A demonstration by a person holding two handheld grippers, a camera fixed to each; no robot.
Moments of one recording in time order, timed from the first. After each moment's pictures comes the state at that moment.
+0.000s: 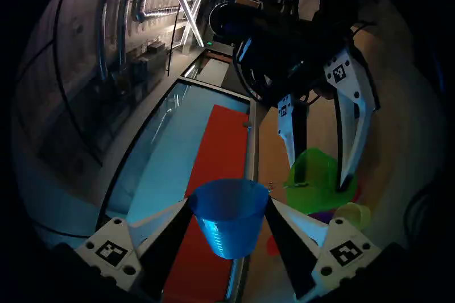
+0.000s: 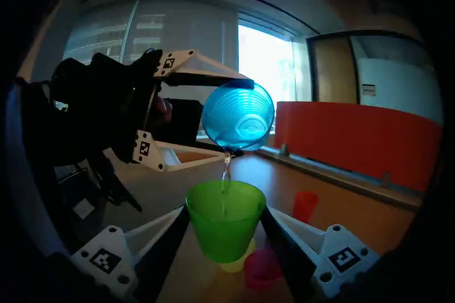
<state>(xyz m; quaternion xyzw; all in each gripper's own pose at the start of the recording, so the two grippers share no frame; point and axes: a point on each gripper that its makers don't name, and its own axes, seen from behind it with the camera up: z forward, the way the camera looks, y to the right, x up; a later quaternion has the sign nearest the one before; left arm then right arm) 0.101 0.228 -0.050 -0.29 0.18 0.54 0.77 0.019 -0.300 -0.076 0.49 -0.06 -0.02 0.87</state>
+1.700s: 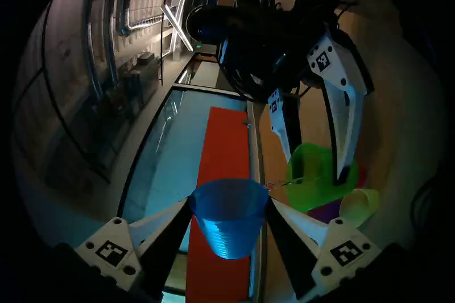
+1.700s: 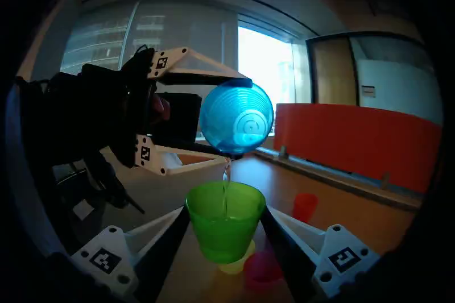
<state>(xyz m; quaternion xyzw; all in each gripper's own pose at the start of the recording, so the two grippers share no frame) 0.114 0.229 -0.052 -0.27 0.20 0.60 0.73 0.020 -0.303 -0.076 0.49 -0.05 -0.02 0.87</state>
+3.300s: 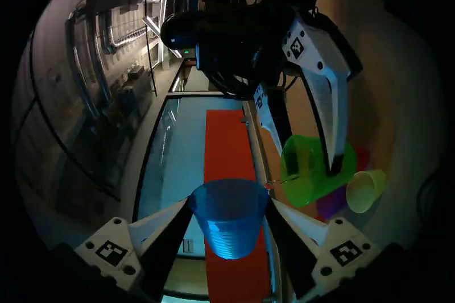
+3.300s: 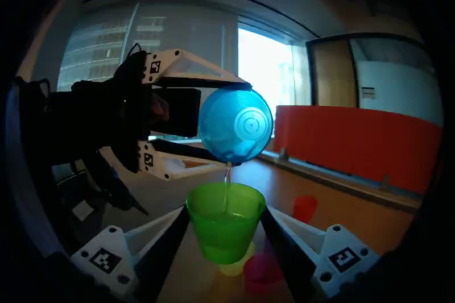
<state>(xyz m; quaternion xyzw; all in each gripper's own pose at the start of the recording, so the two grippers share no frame) 0.118 0.230 -0.055 -0.25 0.22 0.65 0.68 0.023 -0.304 -0.075 0.49 -0.05 -0.02 0.87</state>
